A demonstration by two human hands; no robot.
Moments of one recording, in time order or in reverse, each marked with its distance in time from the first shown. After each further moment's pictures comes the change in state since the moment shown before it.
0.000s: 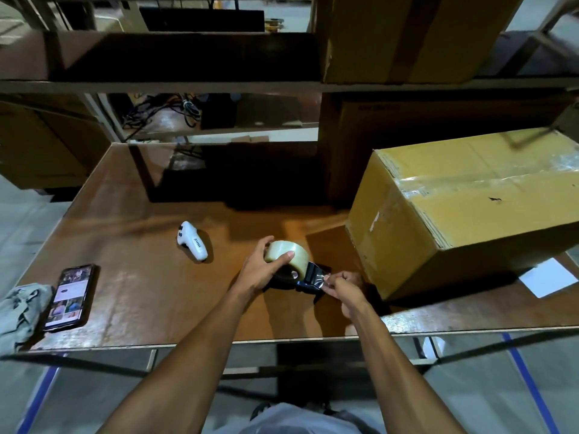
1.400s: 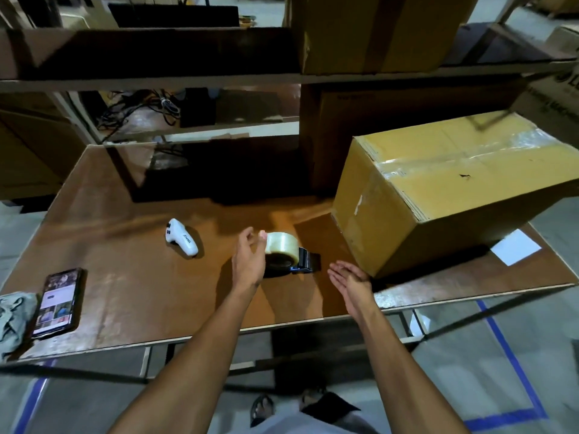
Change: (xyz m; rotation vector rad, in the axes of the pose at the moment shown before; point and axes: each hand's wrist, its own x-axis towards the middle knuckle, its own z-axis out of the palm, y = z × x) left_hand -0.034 0.013 0.009 0.022 0.238 0.084; right_hand -0.032 0.025 -0.036 0.345 0.020 -0.101
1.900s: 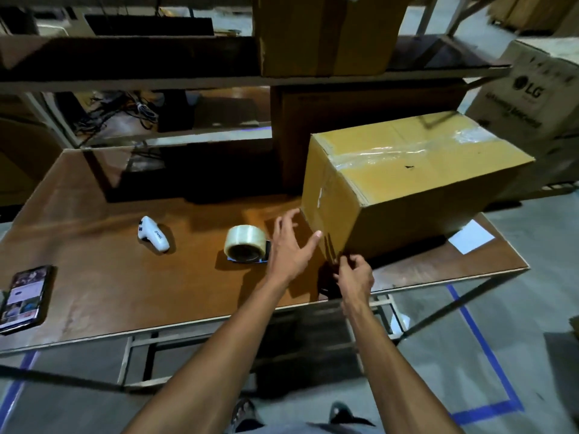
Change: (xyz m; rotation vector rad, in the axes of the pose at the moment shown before) left_hand -0.091 0.082 0.114 0.189 -0.165 0.405; right_hand -0.036 -0.035 -0.061 -0.329 0.333 -0.232
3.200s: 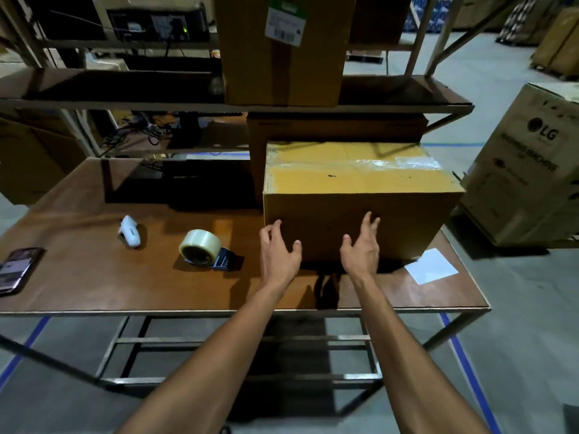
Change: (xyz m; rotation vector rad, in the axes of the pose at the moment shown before) left_hand -0.013 0.099 0.134 0.181 0.247 -0.207; right_hand 0.119 -0.101 -0.145 -0.485 -0.141 -0.552
